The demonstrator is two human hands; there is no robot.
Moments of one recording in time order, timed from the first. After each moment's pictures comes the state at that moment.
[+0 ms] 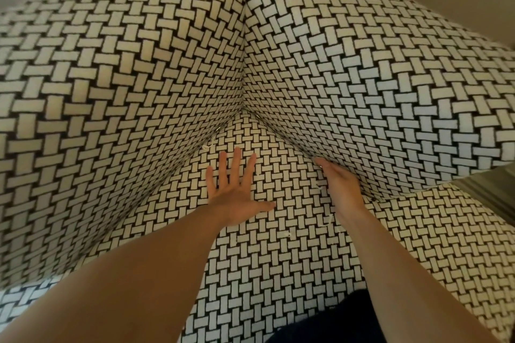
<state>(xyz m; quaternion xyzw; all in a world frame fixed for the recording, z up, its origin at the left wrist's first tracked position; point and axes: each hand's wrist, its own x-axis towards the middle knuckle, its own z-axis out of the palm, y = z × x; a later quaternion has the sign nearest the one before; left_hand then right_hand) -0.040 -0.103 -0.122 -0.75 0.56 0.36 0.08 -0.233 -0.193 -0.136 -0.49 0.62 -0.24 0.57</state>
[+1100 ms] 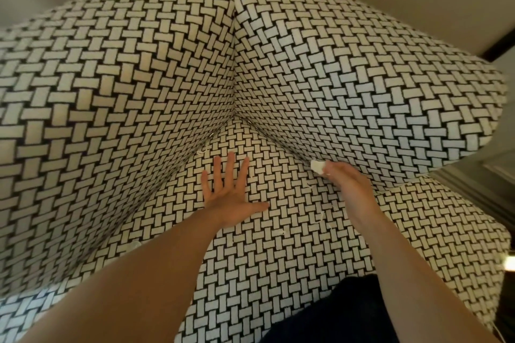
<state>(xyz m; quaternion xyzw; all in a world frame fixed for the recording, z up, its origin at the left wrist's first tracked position) -0.040 -0.100 -0.128 -0.75 0.57 0.32 0.06 -0.250 -0.170 -0.072 -0.47 0.63 -0.26 0.56</state>
